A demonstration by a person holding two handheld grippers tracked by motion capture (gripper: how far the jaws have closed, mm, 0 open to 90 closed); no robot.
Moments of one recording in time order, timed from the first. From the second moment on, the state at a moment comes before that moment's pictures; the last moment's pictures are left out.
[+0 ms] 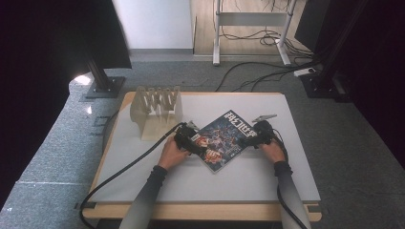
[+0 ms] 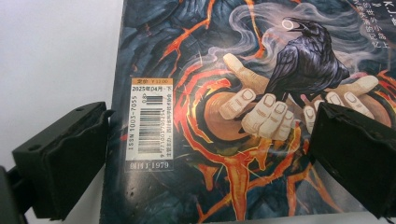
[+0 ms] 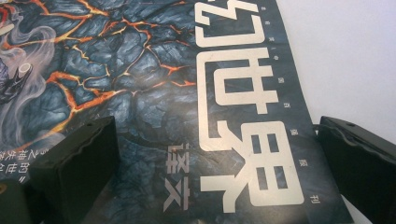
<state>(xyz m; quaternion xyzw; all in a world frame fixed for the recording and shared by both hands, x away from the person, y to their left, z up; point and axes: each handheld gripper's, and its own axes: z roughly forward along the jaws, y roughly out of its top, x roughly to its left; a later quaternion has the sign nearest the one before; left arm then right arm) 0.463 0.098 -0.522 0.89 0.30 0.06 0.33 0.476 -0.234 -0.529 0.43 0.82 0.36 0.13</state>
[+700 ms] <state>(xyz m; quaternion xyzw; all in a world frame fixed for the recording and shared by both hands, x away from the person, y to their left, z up) 0.410 0.121 -0.522 0.90 0.29 0.06 0.33 0.413 -0.212 -0.531 0.43 0.82 0.36 0.14</state>
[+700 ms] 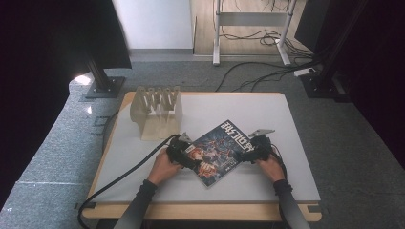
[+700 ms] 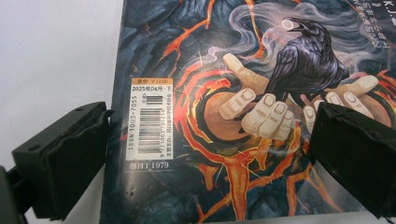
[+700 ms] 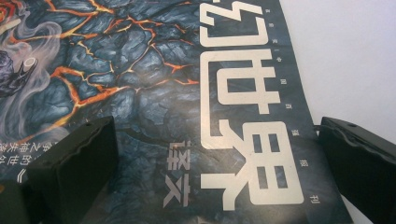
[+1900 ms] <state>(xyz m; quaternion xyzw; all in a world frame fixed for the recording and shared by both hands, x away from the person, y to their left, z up) 0.345 0.148 -0.517 0.91 0.27 0.05 0.32 0.341 -0.215 -0.533 0.40 0.83 0.35 0.15</state>
